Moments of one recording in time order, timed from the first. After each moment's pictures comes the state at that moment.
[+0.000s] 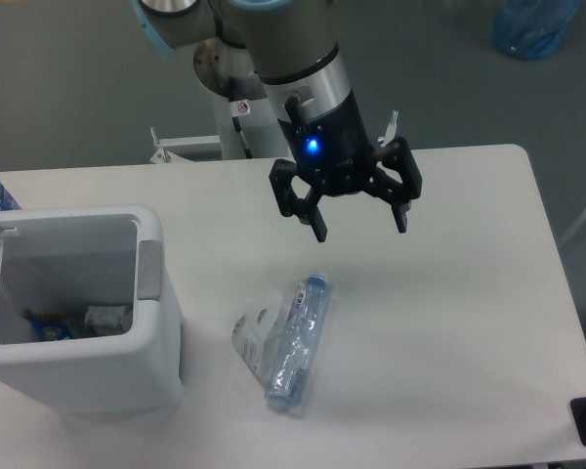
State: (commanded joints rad) arm 2.38 -1.73 -1.44 -1.05 1.76 0.60
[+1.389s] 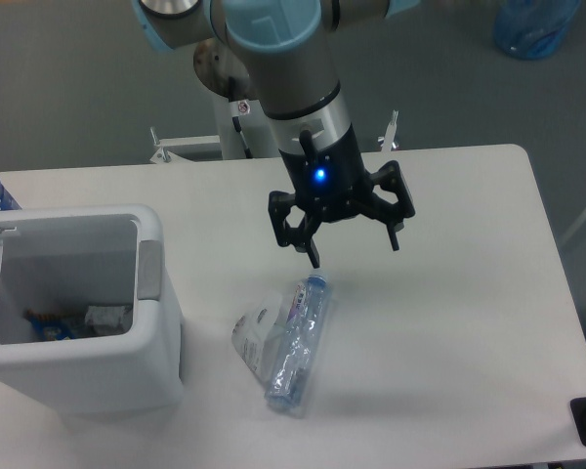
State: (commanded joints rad) arm 2.37 -1.77 -1.50 -1.03 1.71 0.39
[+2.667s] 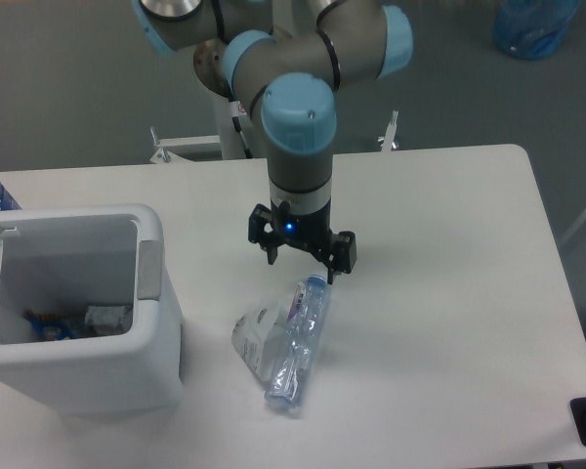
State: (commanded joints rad) arm 2.41 -1.83 -1.76 -1.03 1.53 0.81
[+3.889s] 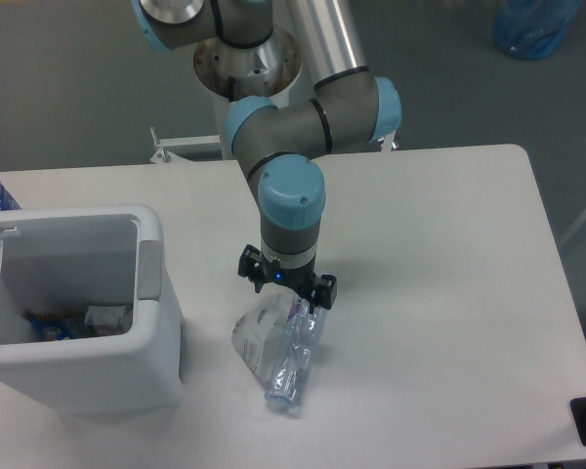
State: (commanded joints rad) arm 2.36 -1.95 -1.74 -0.99 1.53 0.74
